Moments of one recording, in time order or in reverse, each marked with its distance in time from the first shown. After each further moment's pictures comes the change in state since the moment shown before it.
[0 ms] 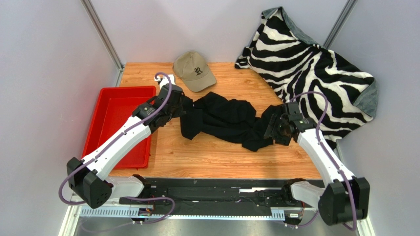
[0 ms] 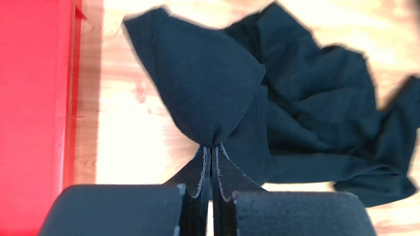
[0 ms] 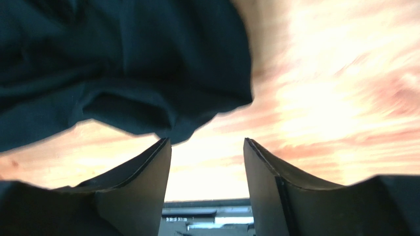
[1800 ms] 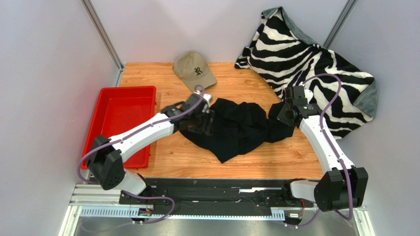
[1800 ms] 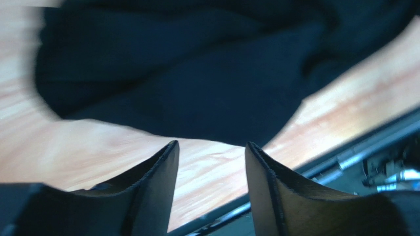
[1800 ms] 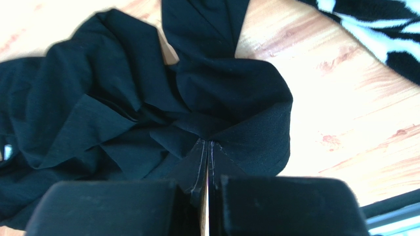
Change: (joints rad) left arm -0.111 0.209 -0.023 0.015 0.422 0.152; right arm -0.038 0.091 0.205 0.024 0.283 0.044
